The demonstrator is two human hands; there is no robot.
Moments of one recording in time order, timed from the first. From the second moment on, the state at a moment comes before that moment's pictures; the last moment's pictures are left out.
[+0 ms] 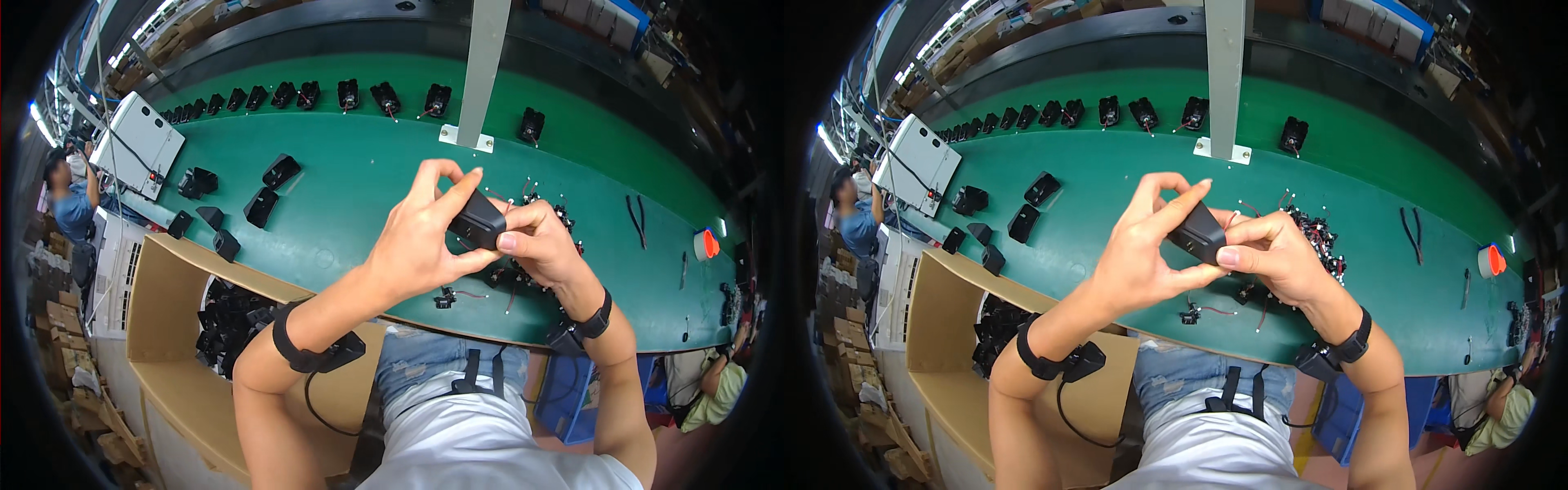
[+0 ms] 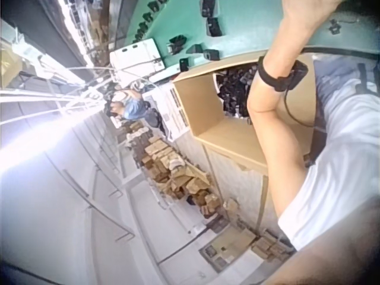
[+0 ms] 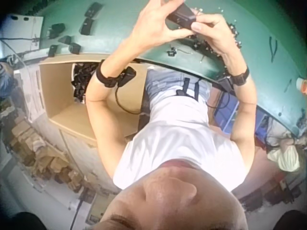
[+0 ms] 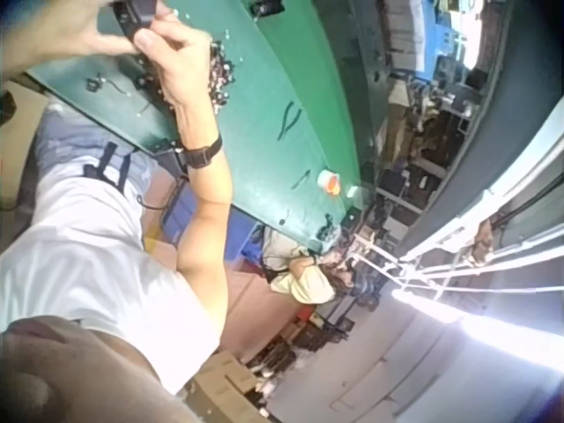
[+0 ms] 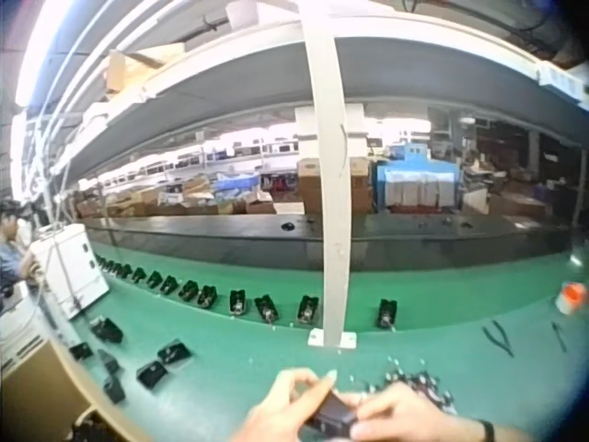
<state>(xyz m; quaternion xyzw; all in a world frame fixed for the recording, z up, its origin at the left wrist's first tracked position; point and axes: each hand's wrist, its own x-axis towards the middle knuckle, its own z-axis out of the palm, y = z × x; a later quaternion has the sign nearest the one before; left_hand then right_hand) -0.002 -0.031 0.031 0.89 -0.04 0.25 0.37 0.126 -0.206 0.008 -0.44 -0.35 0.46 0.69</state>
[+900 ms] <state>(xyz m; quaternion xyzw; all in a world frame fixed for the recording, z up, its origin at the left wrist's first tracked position) 0.007 0.155 -0.058 0.92 0.39 0.08 -0.03 0.333 -0.267 -0.019 -0.90 -0.41 -0.09 0.15</state>
